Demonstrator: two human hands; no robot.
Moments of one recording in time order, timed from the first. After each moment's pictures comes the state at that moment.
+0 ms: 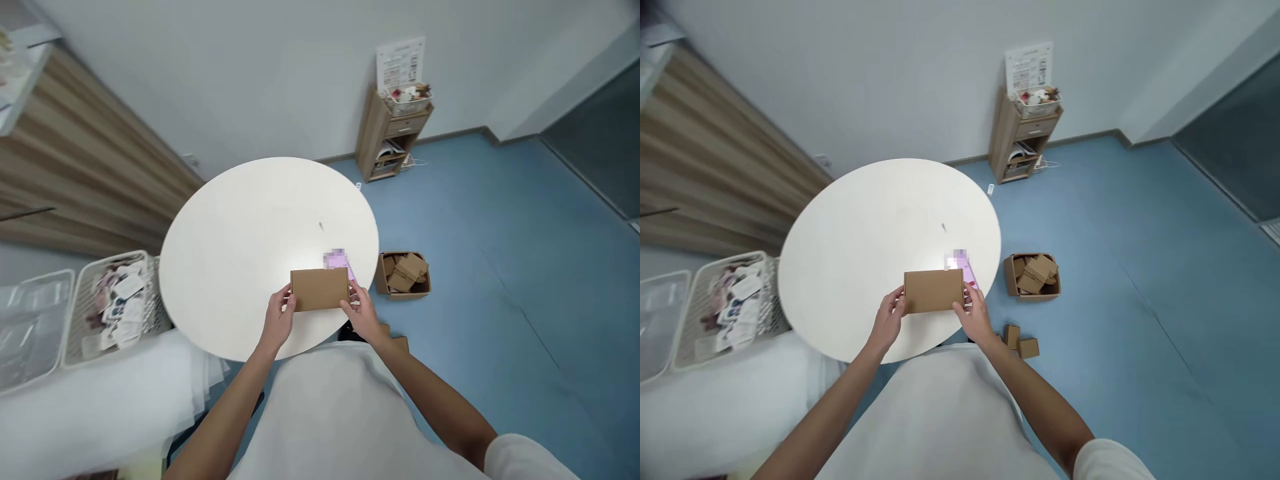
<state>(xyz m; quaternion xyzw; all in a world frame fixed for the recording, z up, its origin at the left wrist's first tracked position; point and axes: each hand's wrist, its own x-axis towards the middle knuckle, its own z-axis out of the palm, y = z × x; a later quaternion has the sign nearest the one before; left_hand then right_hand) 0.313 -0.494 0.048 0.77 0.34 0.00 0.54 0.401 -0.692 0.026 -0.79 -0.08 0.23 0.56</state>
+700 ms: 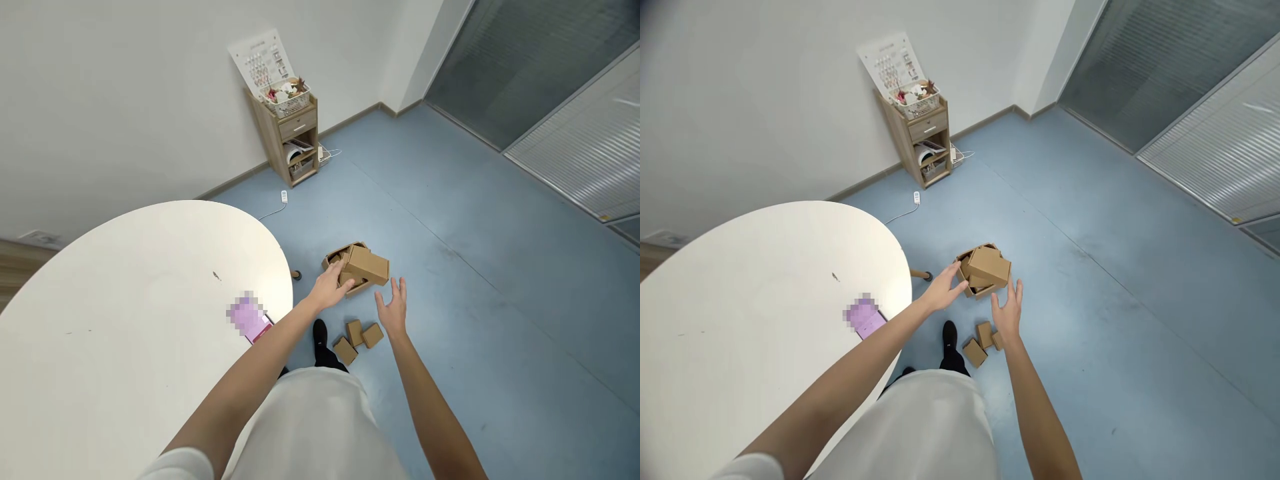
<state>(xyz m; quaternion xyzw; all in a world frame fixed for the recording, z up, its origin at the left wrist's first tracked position) 0.566 -0.756 0.025 0.87 -0.14 -0.19 0.44 0.492 -0.952 -0.013 -0.90 0.20 -0.07 0.38</state>
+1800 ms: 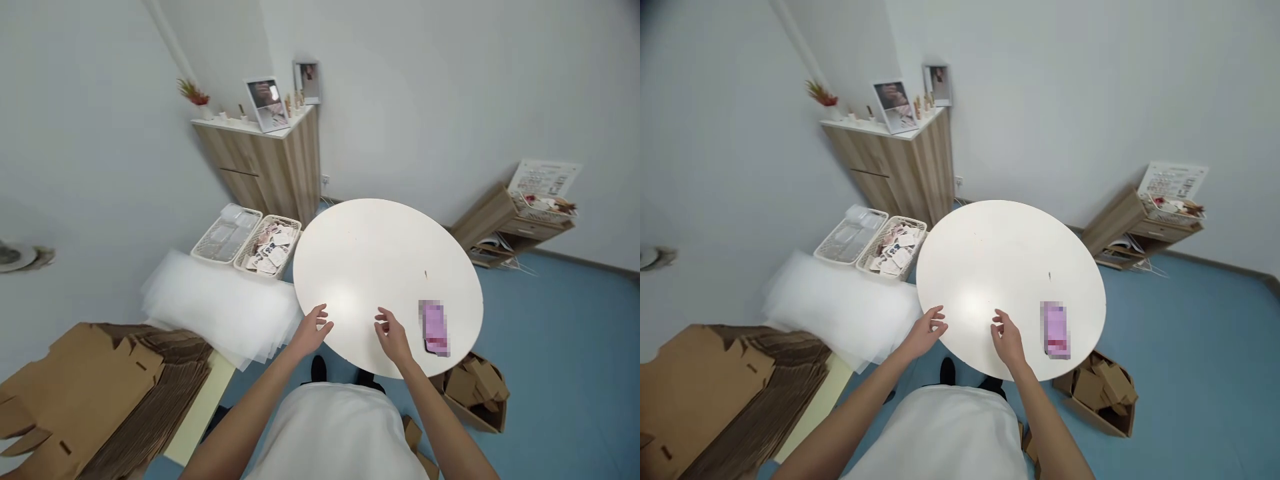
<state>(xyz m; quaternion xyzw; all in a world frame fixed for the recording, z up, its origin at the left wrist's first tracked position) 0.148 -0.411 0.036 0.72 0.40 0.10 0.56 0.340 -0.567 0.023 -0.81 -0.37 0.24 0.38</state>
